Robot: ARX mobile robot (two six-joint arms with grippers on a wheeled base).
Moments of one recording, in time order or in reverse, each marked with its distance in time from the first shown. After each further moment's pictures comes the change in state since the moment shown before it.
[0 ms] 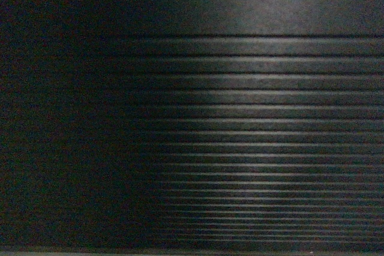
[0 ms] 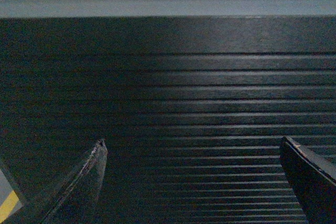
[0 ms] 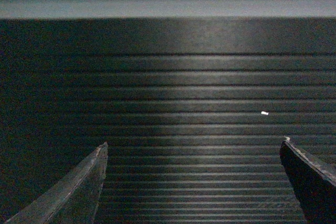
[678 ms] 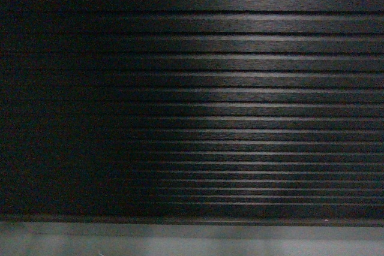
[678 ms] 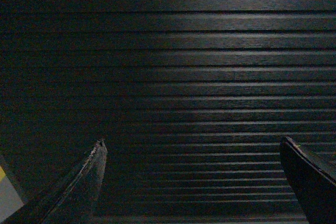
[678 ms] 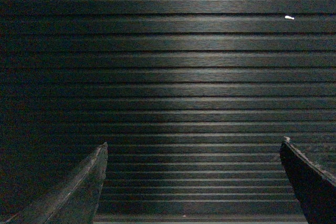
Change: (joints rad) left arm 0.000 0.000 0.000 -0.003 0.000 0.000; right arm 0.000 0.000 0.000 -0.001 0.000 0.000
